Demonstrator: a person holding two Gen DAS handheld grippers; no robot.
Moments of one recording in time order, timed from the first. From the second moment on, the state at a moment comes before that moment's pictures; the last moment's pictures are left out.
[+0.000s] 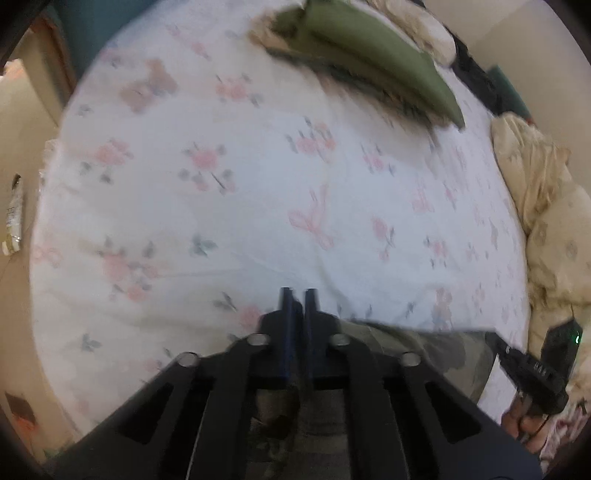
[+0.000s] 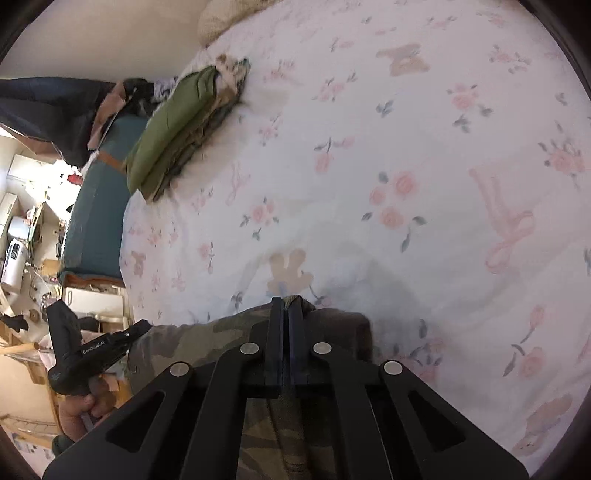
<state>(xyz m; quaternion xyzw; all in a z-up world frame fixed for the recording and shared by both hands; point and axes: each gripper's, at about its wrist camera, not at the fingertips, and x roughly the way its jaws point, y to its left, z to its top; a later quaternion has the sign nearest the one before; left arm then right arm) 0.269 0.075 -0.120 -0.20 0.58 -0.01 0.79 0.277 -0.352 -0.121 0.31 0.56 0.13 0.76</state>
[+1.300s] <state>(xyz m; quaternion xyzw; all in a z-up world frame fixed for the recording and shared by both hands) 0.225 0.059 -0.099 -0.12 0.56 -0.04 0.82 0.247 -0.301 -0.083 0.11 0.52 0.12 0.84</state>
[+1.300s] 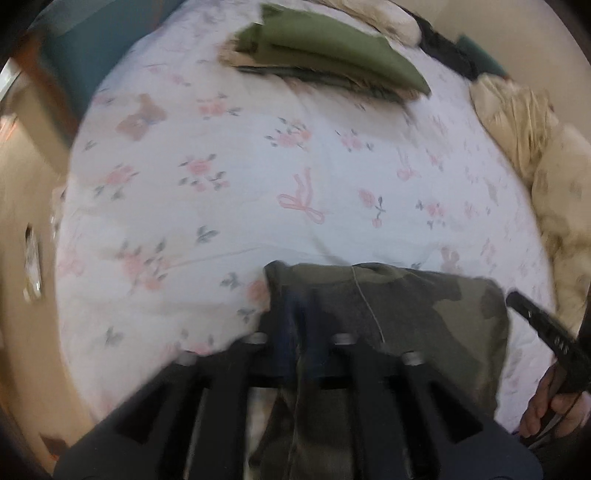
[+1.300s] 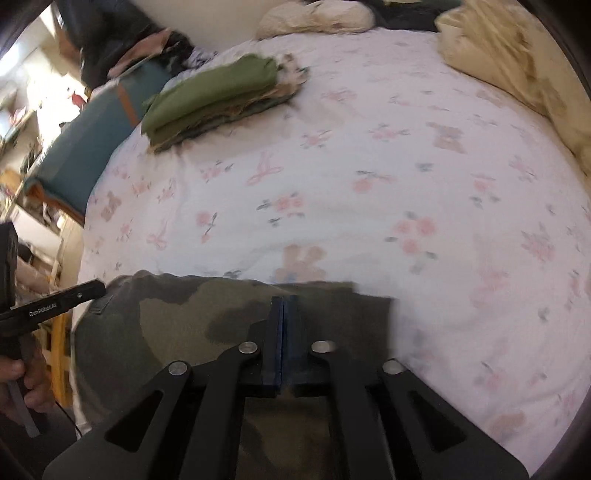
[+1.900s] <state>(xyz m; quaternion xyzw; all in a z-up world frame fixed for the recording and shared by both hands) 0.180 0.038 -0.175 -0.19 0.63 -0.13 0.74 0.200 -0.310 -0.172 0.27 0.63 0.20 0.70</state>
